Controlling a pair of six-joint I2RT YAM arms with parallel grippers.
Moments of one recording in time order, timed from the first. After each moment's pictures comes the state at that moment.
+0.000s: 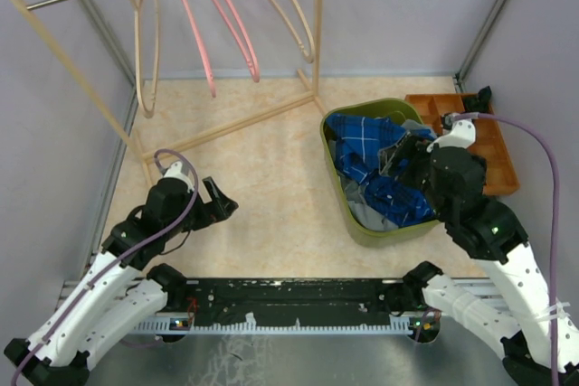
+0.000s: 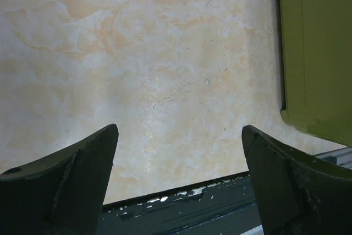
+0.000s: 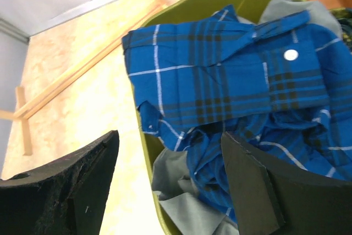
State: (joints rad) left arm -0.57 0.61 0.66 -0.71 -0.11 -0.77; right arm 0.57 0.70 1.13 -0.80 0.44 0.60
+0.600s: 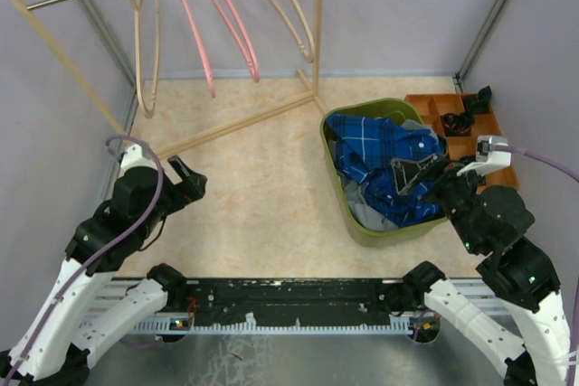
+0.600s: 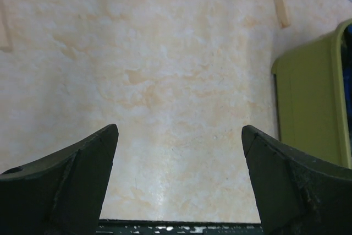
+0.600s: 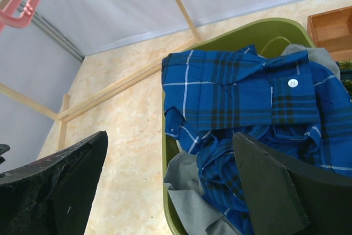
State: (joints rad) left arm -0.57 0.63 0.98 -0.91 -0.39 -0.77; right arm 0.57 0.46 1.09 -0.72 0.32 0.48
